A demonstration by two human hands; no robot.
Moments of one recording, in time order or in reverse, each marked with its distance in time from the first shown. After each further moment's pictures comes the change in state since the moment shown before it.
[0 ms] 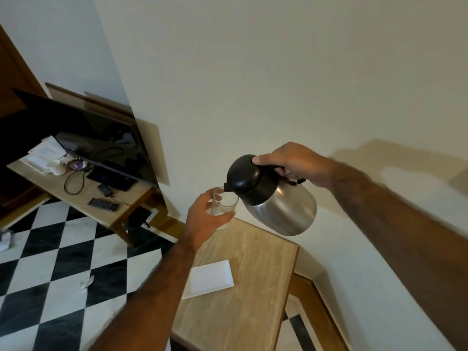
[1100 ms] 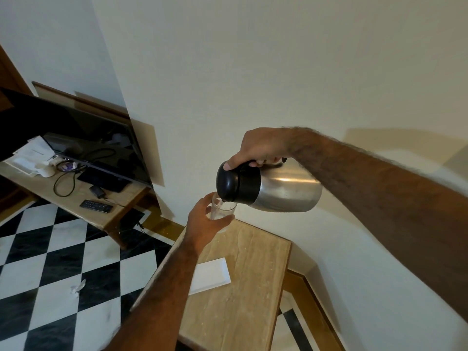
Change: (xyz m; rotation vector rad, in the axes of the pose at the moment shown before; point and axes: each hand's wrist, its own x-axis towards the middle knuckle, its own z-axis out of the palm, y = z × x) left_hand -0.018 -0.004 -0.007 -0.022 -0.008 -0.042; right_hand 0.022 -0.089 0.022 -0.603 -0.241 0.042
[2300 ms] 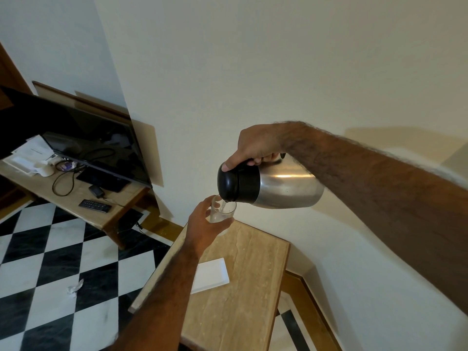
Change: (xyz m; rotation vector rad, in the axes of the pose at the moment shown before) left_hand -0.006 -0.009 0.002 -0.010 0.024 0.009; right_hand 0.004 -0.014 -0.008 -0.097 -0.050 0.006
